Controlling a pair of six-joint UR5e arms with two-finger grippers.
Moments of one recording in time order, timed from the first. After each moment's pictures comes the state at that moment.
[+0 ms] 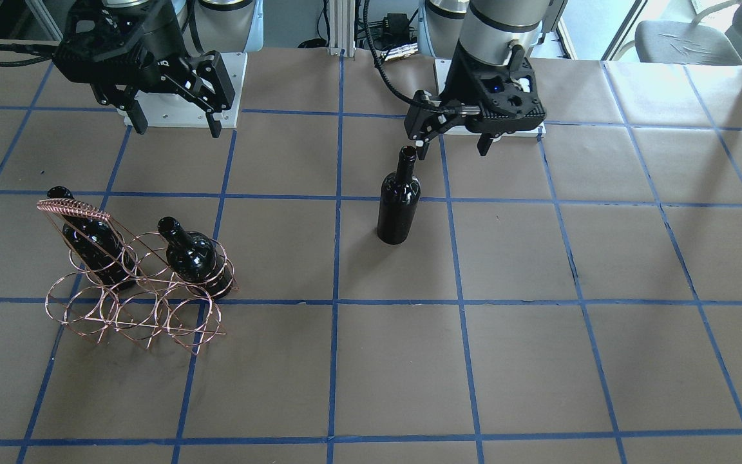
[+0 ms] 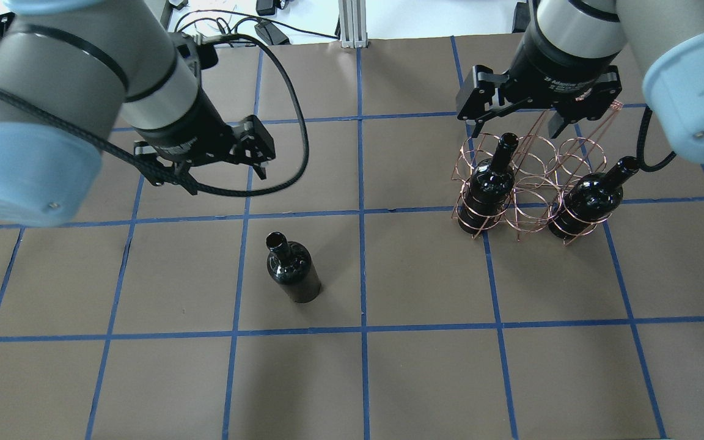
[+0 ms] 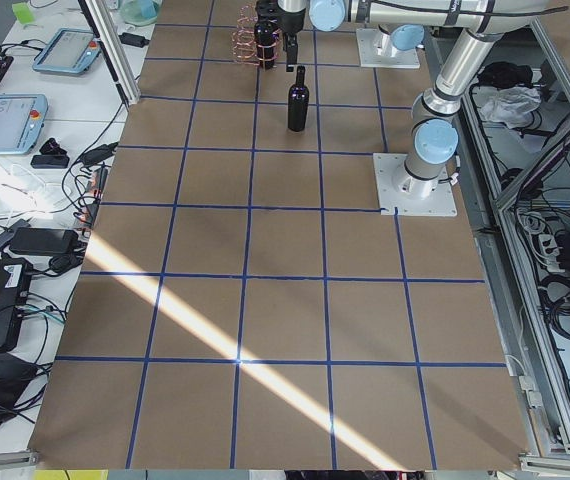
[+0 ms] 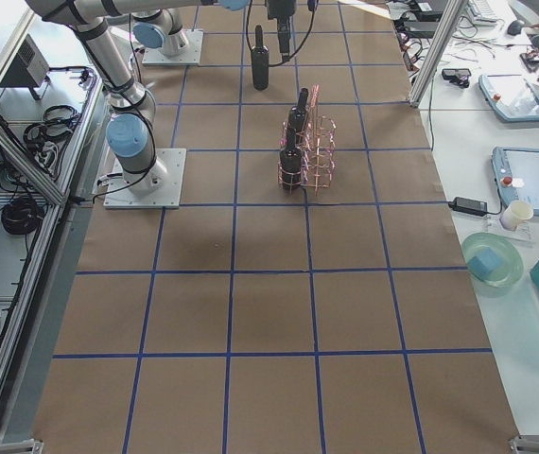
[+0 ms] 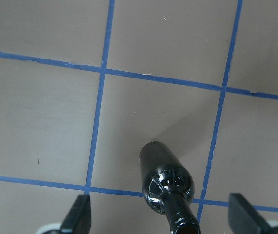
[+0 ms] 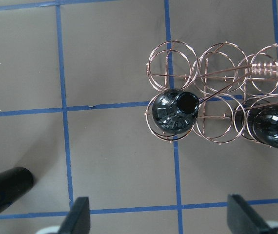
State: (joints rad) left arm -1.67 -1.50 -1.65 -1.50 1.51 -0.29; right arm 1.69 -1.65 1.58 -1.62 -1.57 0.20
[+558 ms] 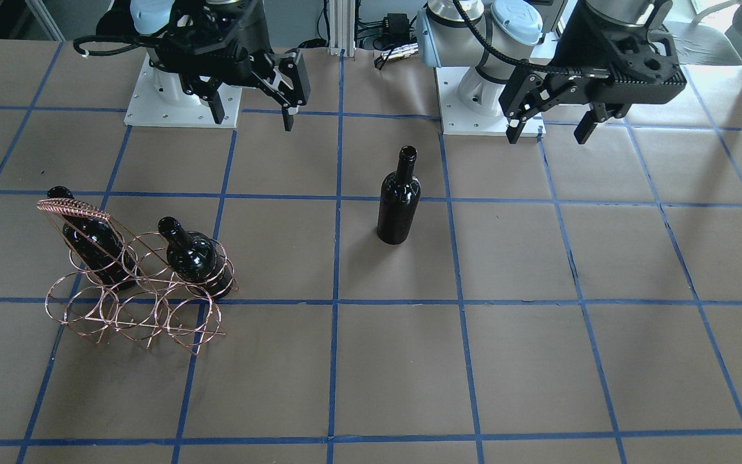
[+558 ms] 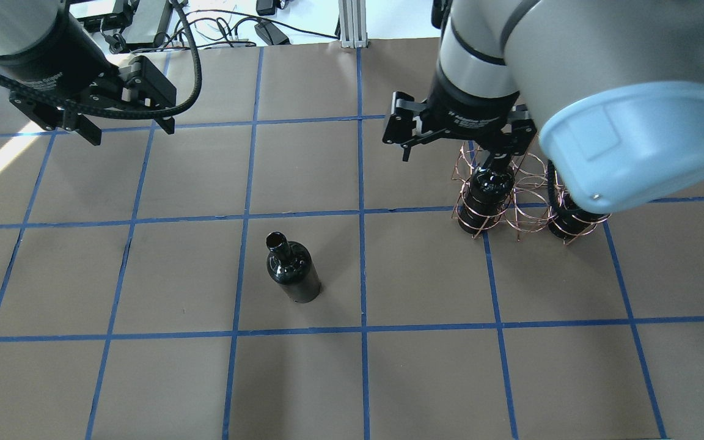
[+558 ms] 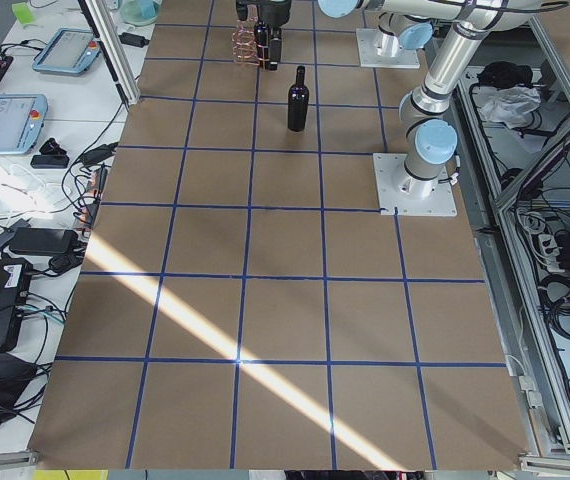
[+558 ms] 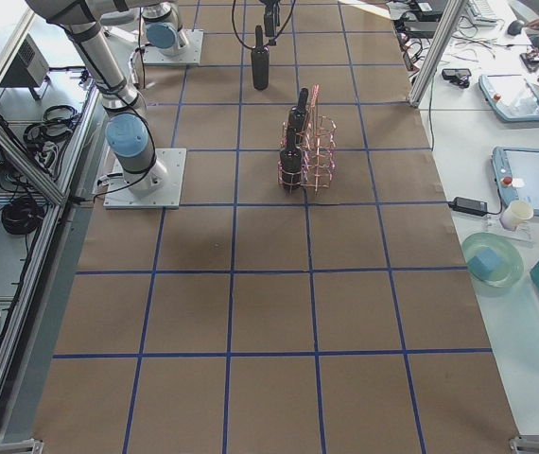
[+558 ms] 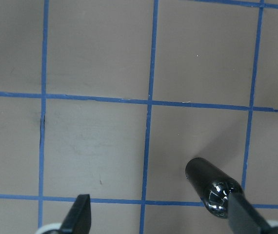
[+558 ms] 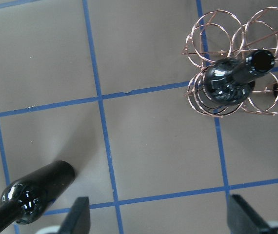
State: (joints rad) left arm -1.49 -1.50 -1.51 -1.62 1.53 0.02; right arm 1.89 -1.60 1.57 -1.67 -1.58 0.47
